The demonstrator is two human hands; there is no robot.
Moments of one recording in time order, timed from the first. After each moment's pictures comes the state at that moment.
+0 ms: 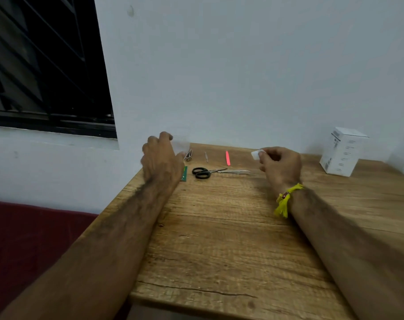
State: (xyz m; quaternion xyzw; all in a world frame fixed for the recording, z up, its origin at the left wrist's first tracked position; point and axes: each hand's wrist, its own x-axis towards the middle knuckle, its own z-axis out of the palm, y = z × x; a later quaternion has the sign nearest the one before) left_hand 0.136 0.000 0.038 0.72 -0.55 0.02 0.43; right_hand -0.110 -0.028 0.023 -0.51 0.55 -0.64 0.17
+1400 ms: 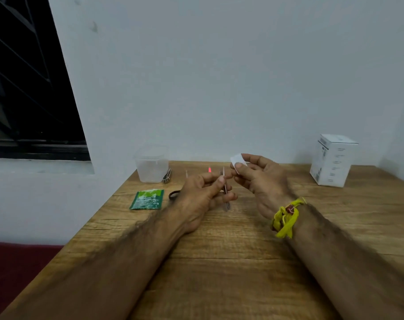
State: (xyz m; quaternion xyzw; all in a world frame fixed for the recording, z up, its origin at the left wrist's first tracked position) left_hand 0.040 -0.023 0.015 0.33 -0.49 -0.61 0.53; right_hand -0.106 -0.022 0.040 -0.41 0.40 -0.67 0.47
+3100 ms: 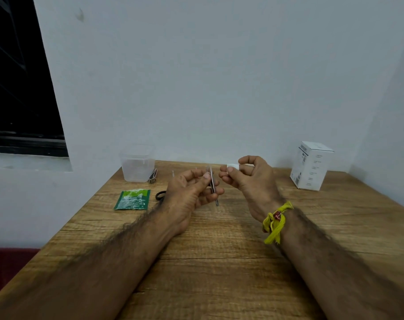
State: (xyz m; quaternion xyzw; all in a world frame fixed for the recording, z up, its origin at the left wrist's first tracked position) left_hand 0.040 -0.017 0.018 0.31 -0.44 -0.61 0.58; right_hand -0.110 -0.012 0.042 -0.48 0.41 -0.67 0.39
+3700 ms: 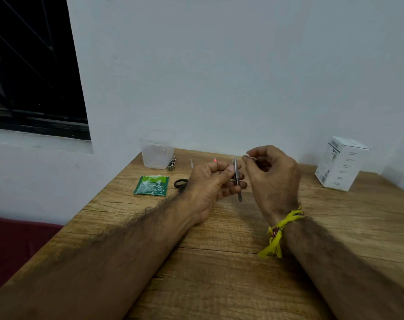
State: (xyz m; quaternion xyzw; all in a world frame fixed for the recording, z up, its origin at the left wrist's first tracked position) left_hand 0.039 -0.023 0.014 0.30 -0.46 -0.62 0.55; right_hand -0.089 -0.003 0.037 -0.59 0.48 -0.65 0.04
